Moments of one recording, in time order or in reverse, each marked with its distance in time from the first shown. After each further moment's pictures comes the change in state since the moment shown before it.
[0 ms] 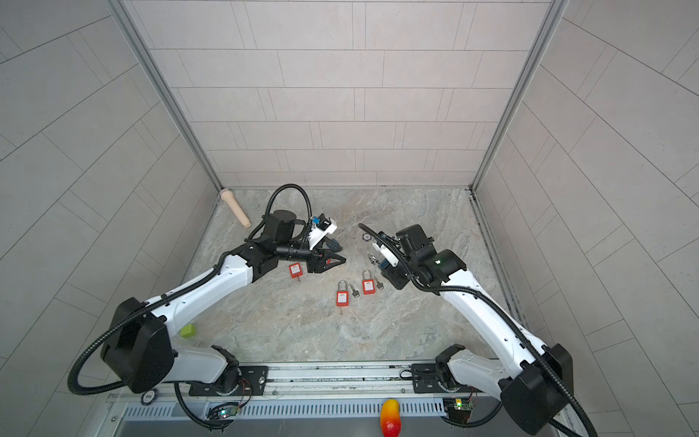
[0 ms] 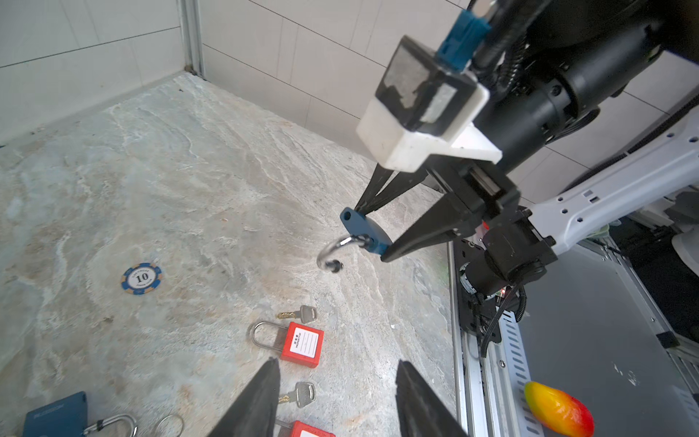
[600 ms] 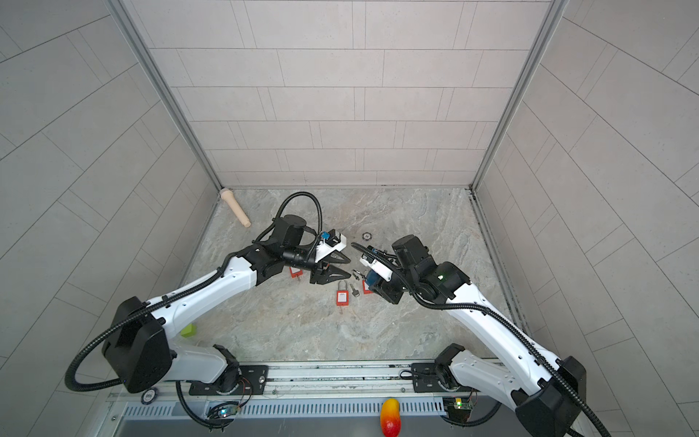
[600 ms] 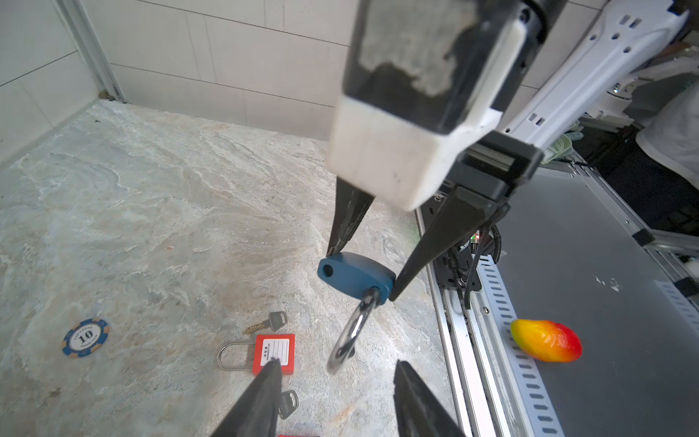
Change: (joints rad) left arm -0.087 0.000 0.025 -0.107 0.056 0.240; right arm 0.099 -0.070 -0.048 0.027 -0.131 -0.032
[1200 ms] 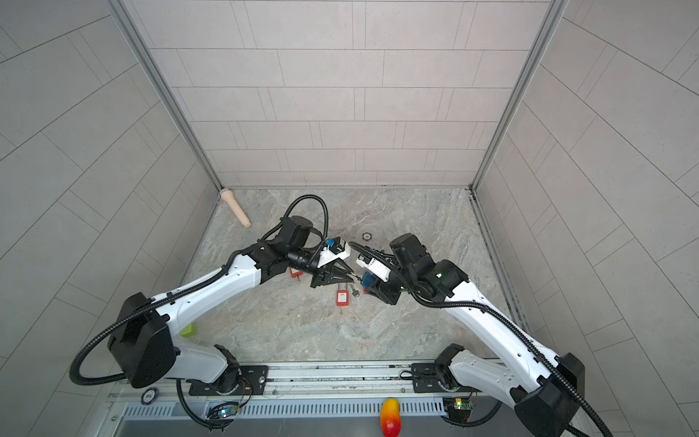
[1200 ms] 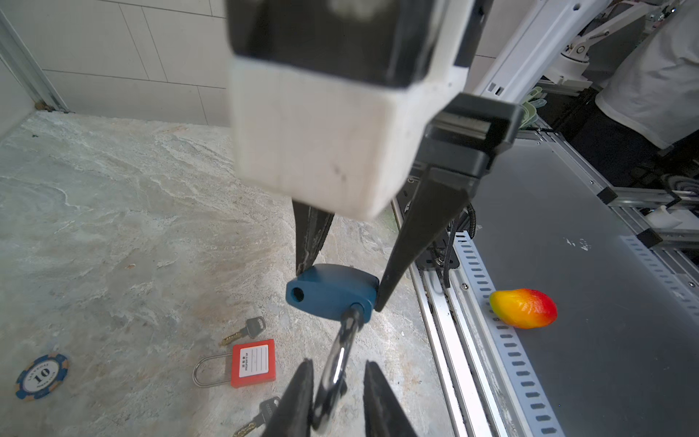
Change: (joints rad) left arm -0.026 0.035 0.043 -0.085 0.052 0.113; right arm 0.013 0.019 0.034 -0.022 -0.064 -0.004
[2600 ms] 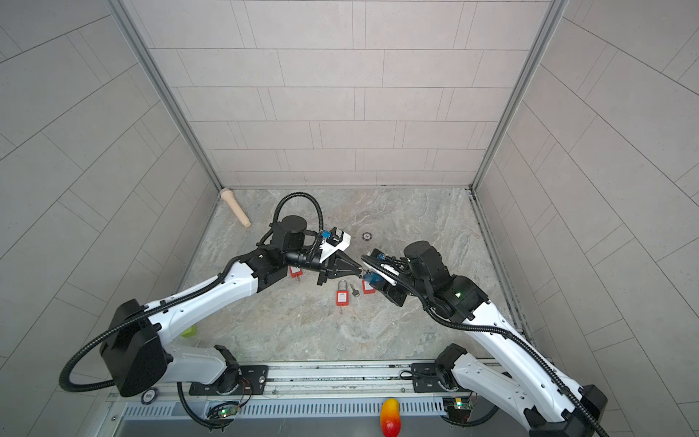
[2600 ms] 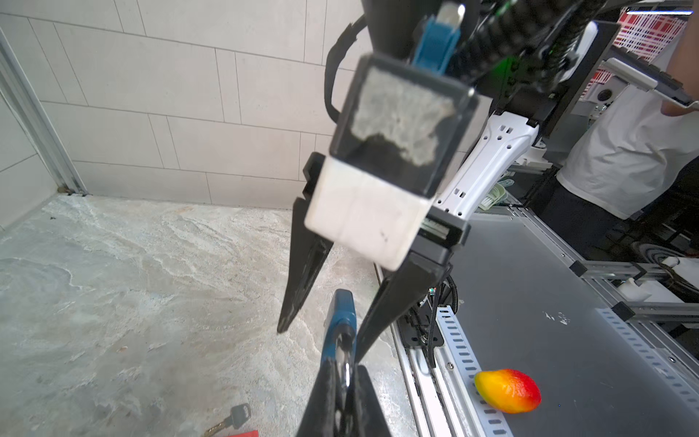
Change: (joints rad) left arm -0.046 -0.063 -0.071 0.392 0.038 -0.330; right arm 0.010 -0.181 -0.082 0.122 0.088 -0.053
